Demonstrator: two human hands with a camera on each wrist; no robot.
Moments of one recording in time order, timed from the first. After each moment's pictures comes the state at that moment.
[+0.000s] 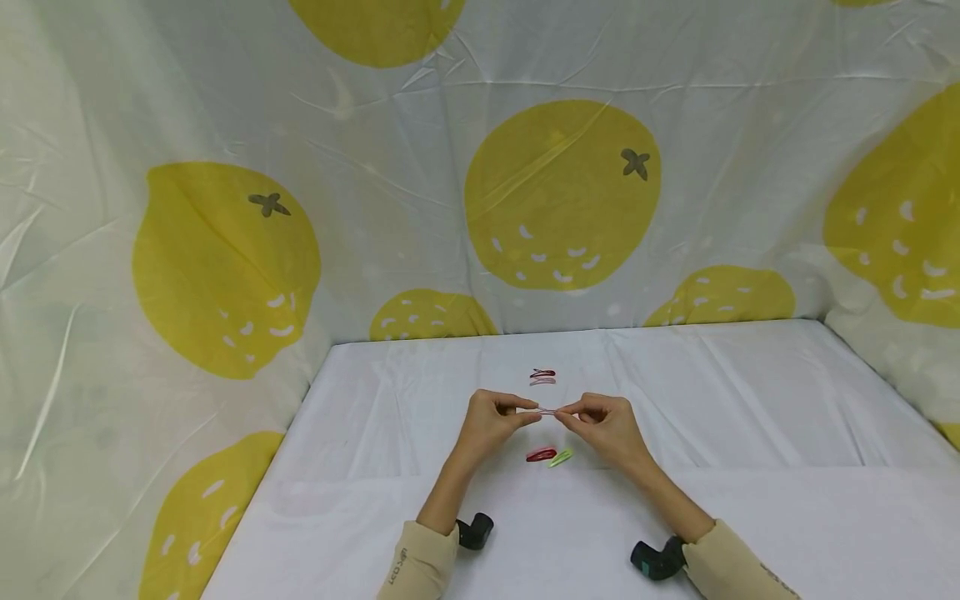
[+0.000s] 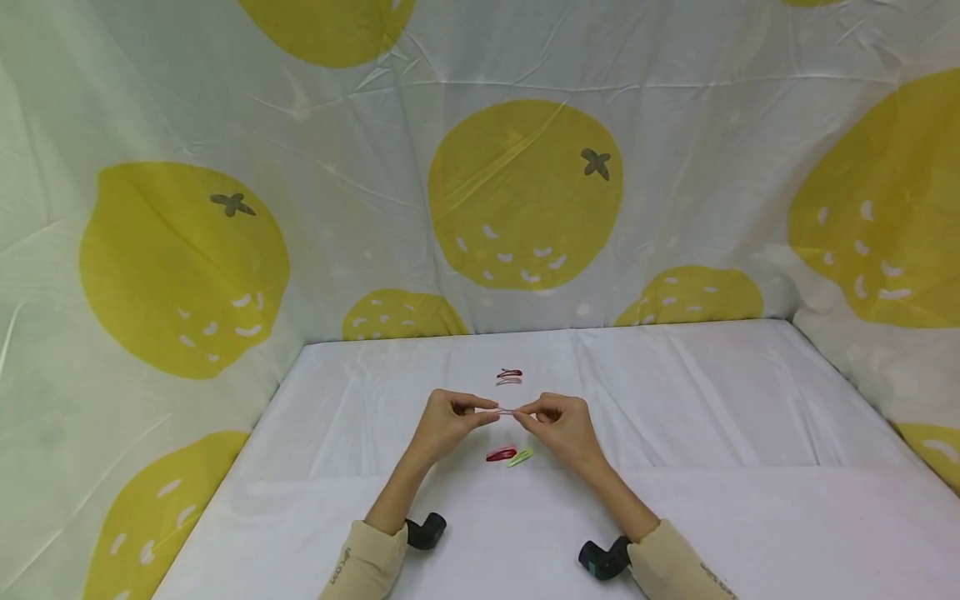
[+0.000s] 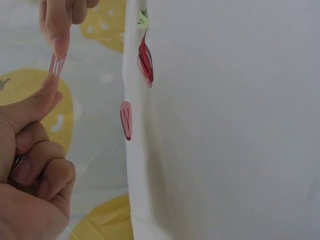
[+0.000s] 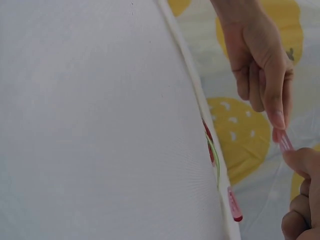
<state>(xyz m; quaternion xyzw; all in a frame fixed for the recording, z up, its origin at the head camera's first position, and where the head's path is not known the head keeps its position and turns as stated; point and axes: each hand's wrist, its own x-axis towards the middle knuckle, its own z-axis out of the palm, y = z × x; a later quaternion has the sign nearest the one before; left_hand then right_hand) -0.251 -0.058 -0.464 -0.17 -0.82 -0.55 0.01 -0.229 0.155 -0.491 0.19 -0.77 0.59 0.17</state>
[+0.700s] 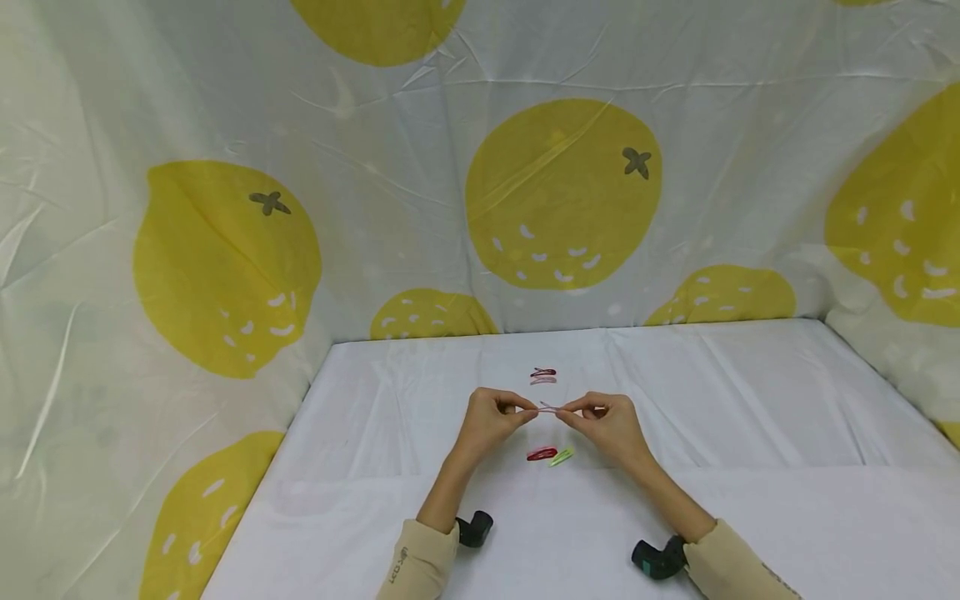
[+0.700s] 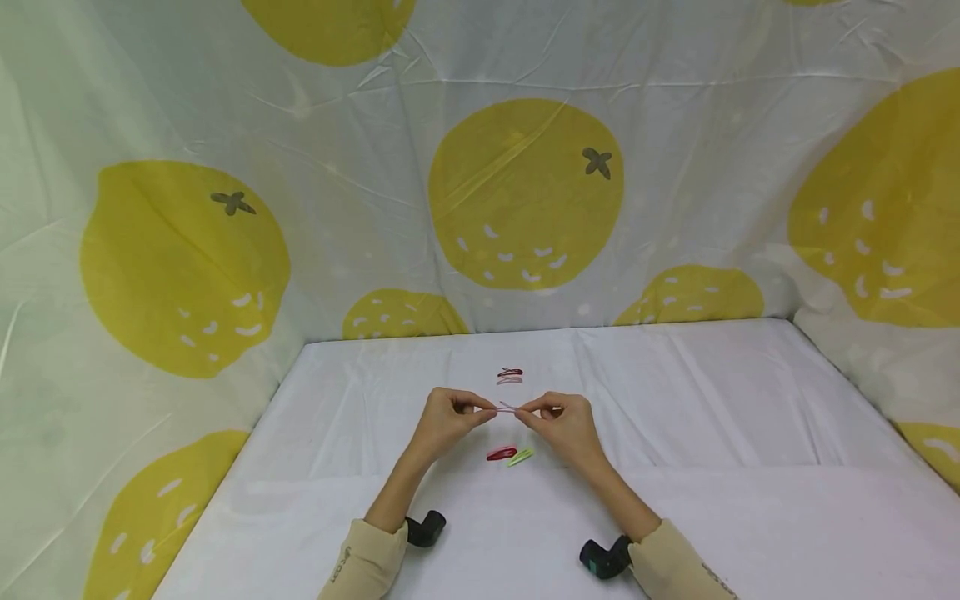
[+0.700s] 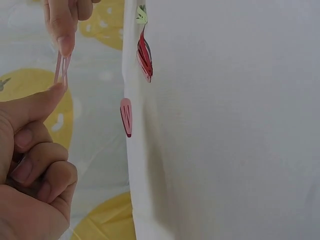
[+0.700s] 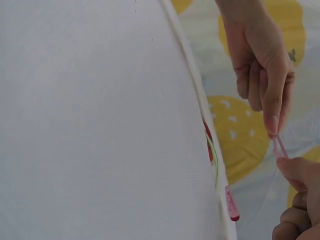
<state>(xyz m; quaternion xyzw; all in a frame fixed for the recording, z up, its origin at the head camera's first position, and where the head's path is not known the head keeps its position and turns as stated) -0.253 -0.060 -0.463 -0.18 -0.83 -0.53 0.02 -0.231 0.157 -0.493 0.10 -0.79 0.59 0.13</state>
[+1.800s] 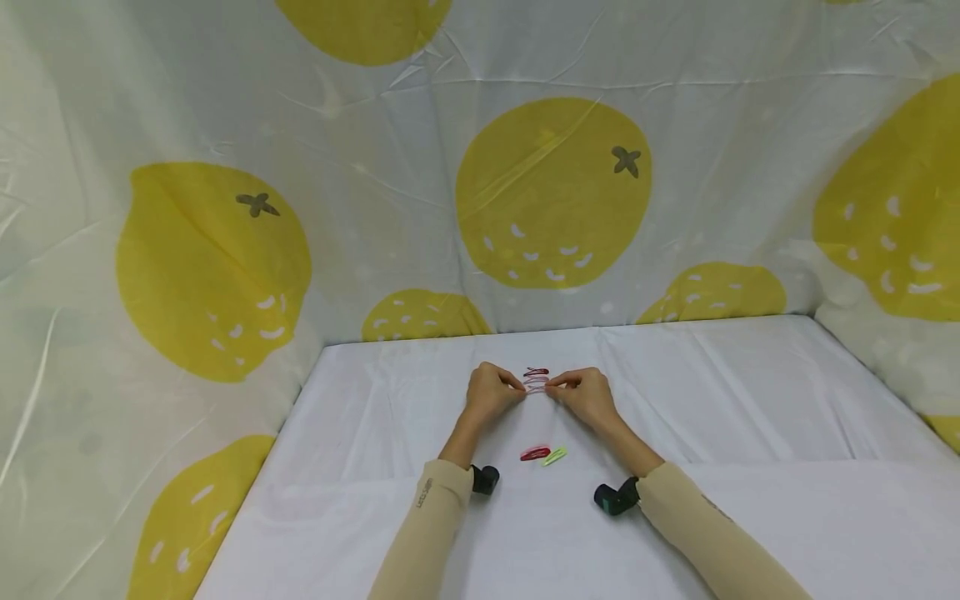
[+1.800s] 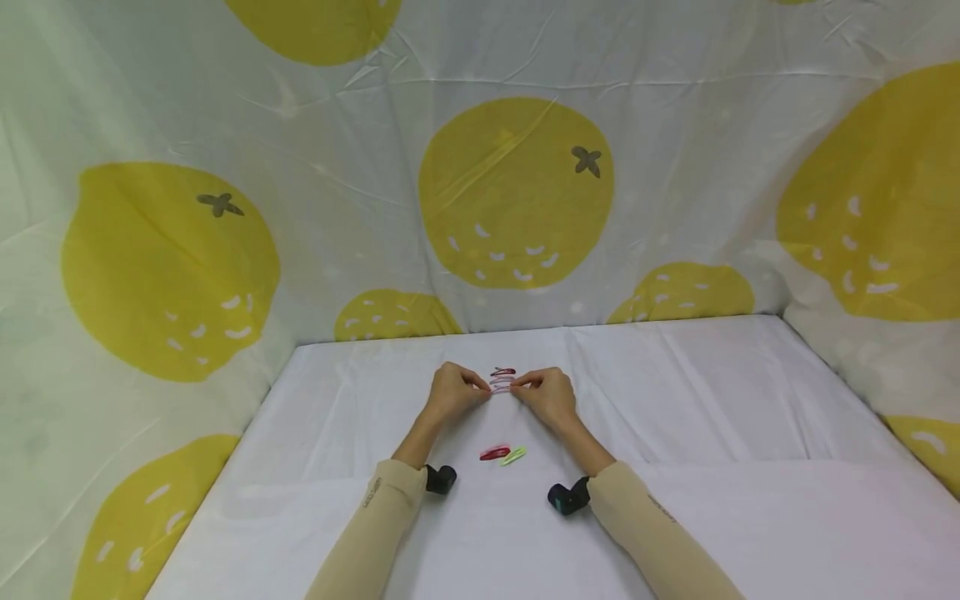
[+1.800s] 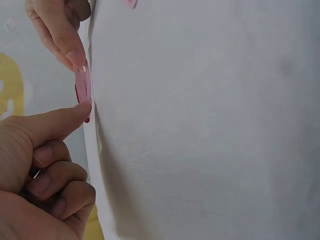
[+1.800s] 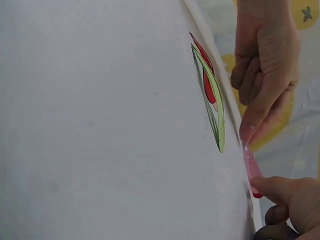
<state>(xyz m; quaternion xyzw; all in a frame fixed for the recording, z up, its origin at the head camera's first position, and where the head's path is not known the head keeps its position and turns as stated) -0.316 -0.041 -0.478 -0.08 -0.91 -0.40 0.01 -0.298 0.149 -0.506 0.01 -0.87 0.49 0.08</state>
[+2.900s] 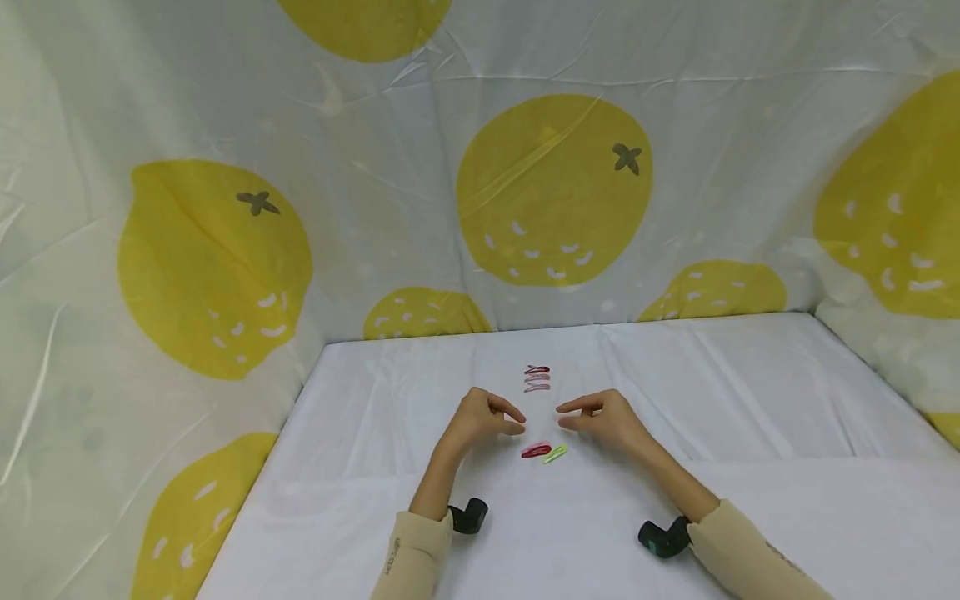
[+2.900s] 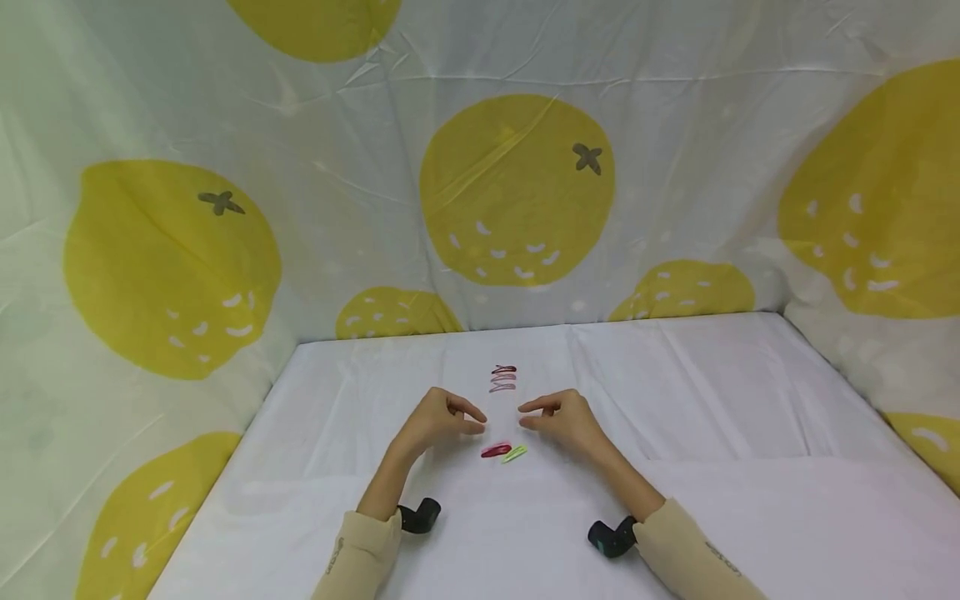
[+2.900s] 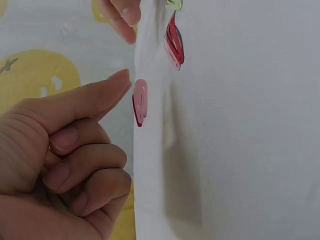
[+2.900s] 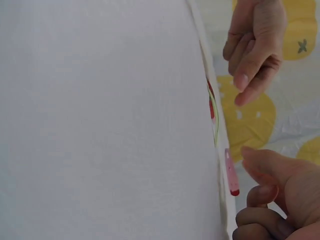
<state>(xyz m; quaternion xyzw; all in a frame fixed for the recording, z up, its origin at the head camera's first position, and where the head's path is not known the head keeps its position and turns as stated) -0.266 -0.069 -0.460 -0.09 -0.88 -0.44 -0.13 -0.246 0.178 -0.492 0.07 -0.87 0.50 -0.04</state>
